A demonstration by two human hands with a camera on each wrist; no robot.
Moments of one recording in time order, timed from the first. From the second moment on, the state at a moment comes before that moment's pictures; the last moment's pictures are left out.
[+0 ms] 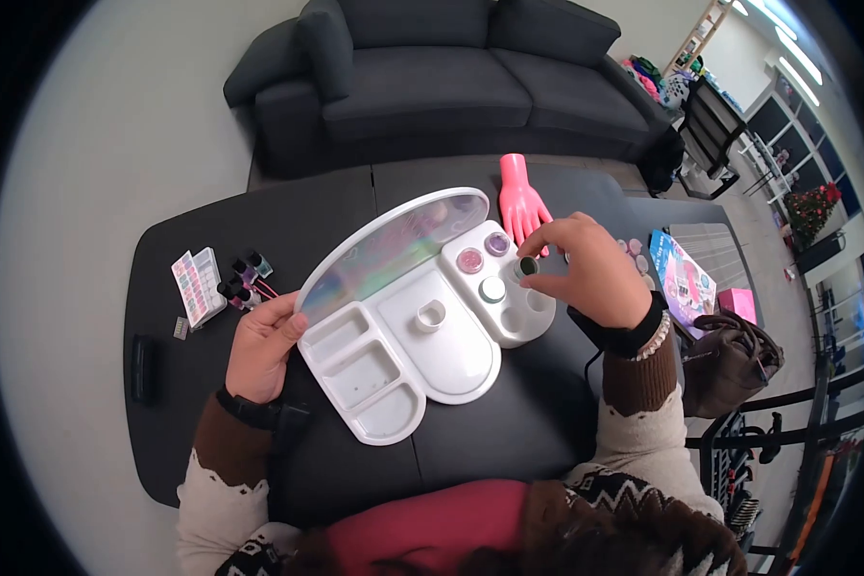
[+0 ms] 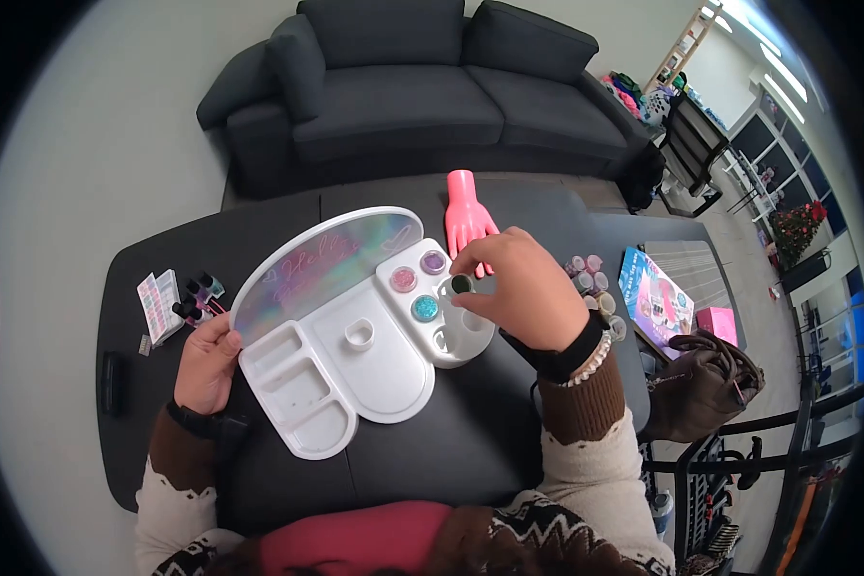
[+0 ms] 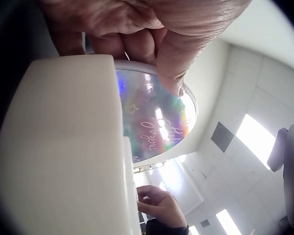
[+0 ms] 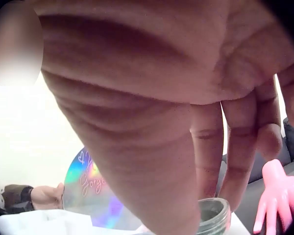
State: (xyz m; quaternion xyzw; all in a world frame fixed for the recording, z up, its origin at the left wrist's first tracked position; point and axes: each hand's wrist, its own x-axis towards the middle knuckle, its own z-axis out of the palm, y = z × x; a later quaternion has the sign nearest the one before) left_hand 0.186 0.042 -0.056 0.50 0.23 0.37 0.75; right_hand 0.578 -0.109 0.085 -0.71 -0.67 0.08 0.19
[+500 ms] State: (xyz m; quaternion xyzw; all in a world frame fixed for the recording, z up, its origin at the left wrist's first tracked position) left_hand 0.190 0.039 -0.049 0.52 0.23 0.38 0.73; right_hand 0.640 -0.101 0.063 -0.78 -0.59 0.09 0.17
